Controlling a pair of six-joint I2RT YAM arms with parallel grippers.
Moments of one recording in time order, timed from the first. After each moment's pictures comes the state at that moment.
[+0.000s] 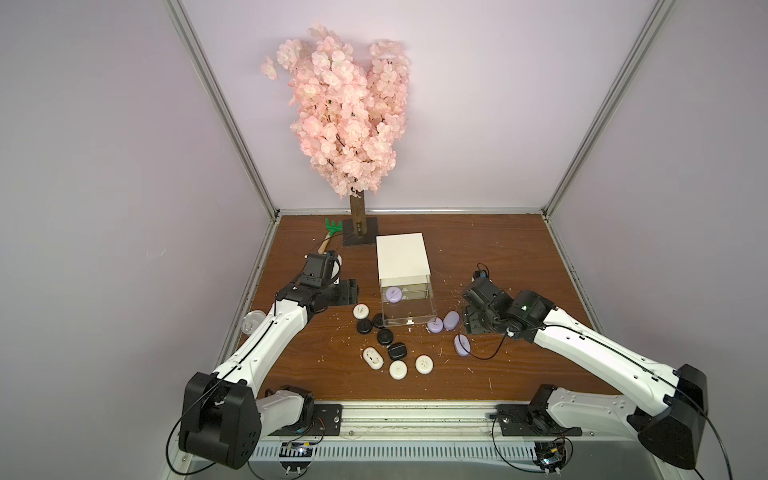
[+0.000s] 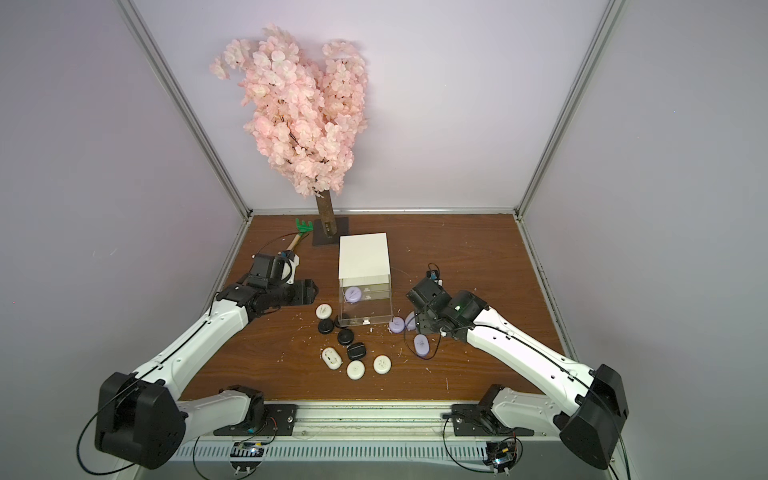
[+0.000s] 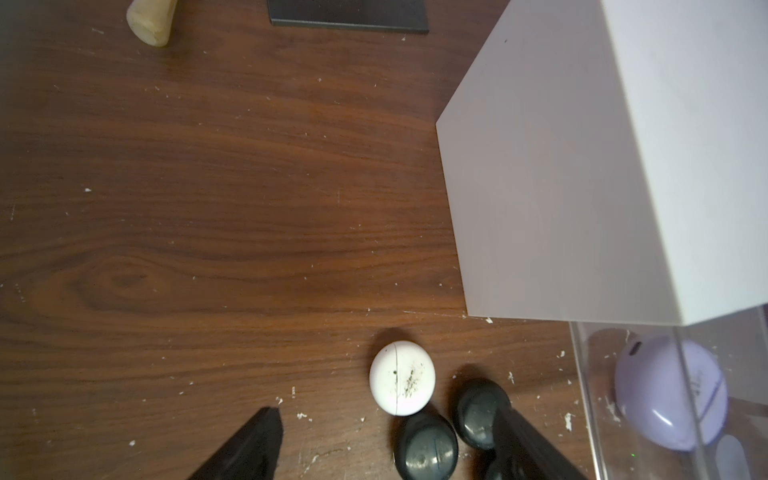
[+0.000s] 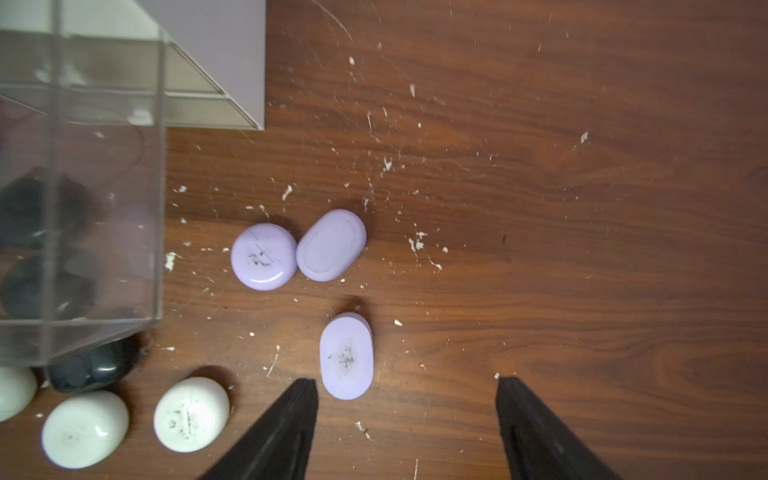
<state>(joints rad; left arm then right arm) -0.23 1.20 0.84 -0.55 0.11 -0.28 0.82 1.18 0.99 -1.02 0.38 0.64</state>
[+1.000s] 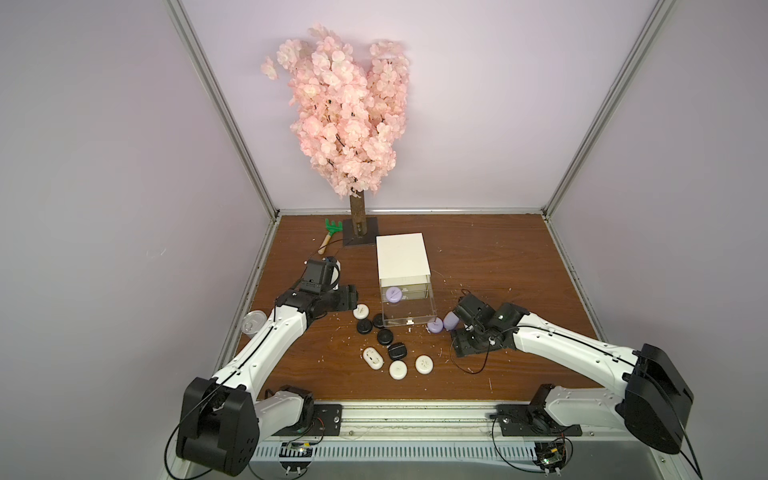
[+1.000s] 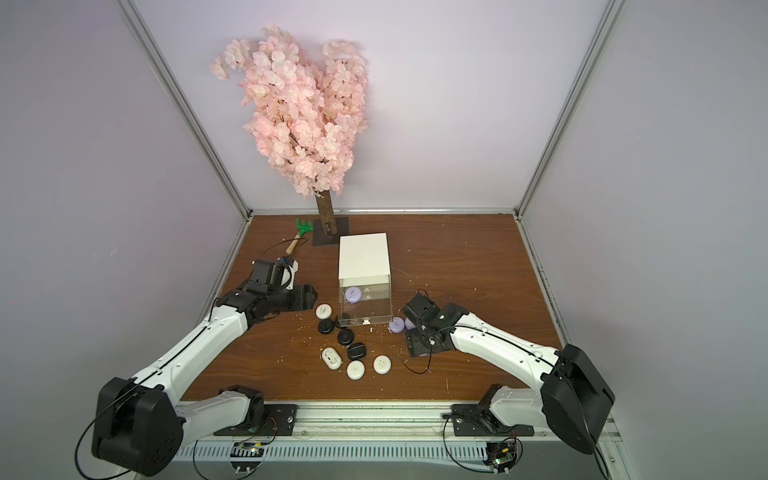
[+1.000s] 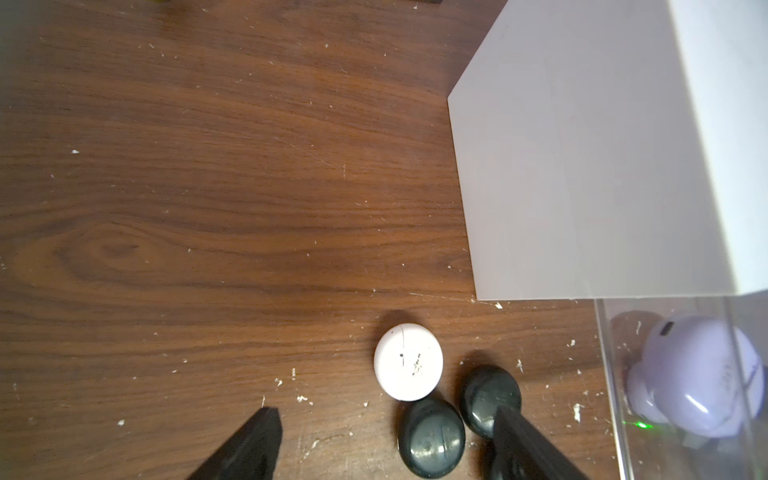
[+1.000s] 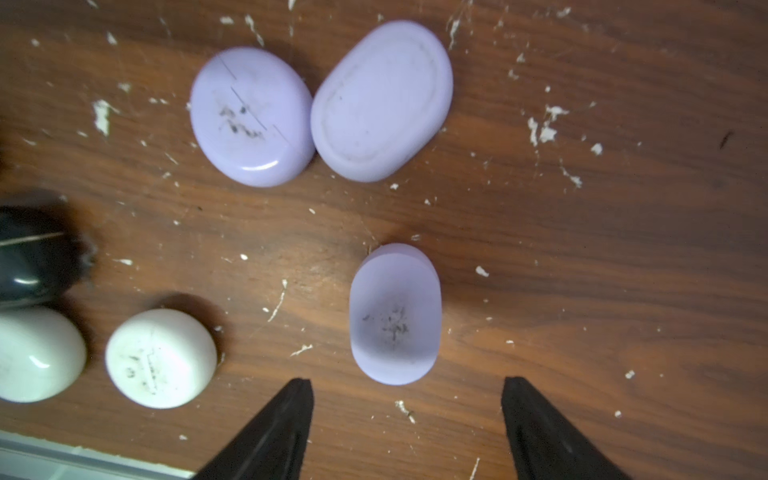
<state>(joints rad) -0.23 1.17 0.78 -0.54 0.11 -0.30 0.85 1.27 0.79 -0.85 0.12 0.62</state>
